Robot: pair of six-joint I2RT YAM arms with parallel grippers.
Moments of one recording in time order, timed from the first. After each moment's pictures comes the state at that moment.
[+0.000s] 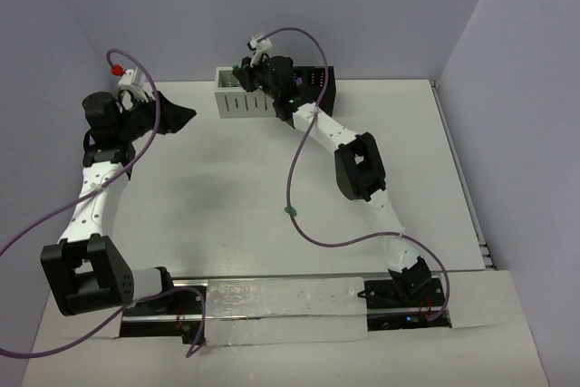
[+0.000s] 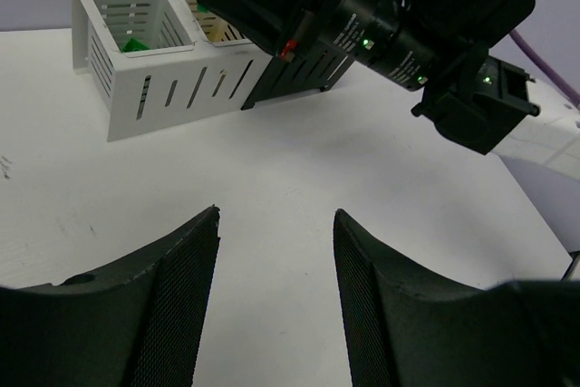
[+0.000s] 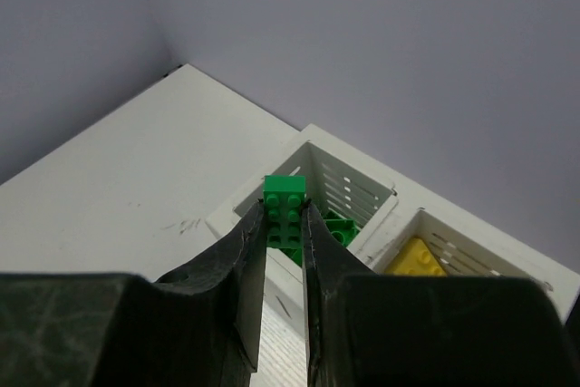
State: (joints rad) left arm 0.14 1.29 1.02 0.07 0.80 -0.31; right arm 0.58 2.54 2.30 0.25 -0.17 0.11
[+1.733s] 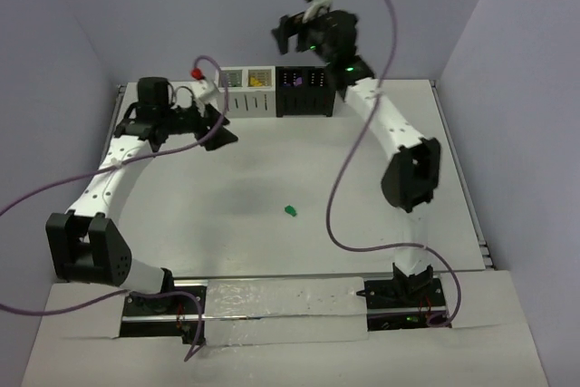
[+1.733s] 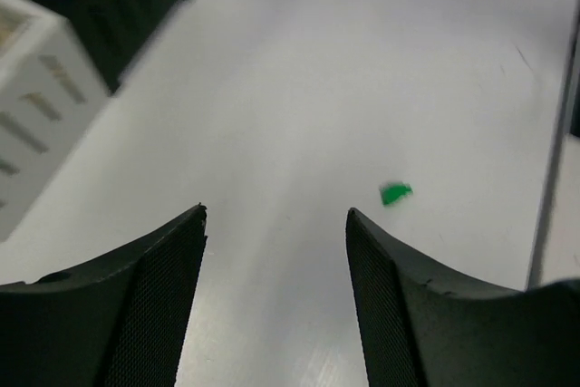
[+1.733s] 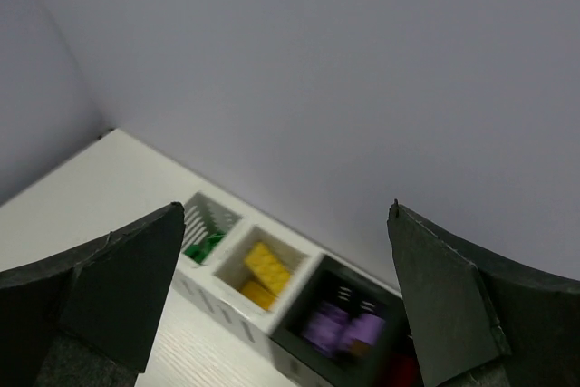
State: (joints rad) left arm -0.14 1.44 1.26 -0.41 0.95 0.38; right arm 0.41 2.09 2.10 0.05 -0.18 0.01
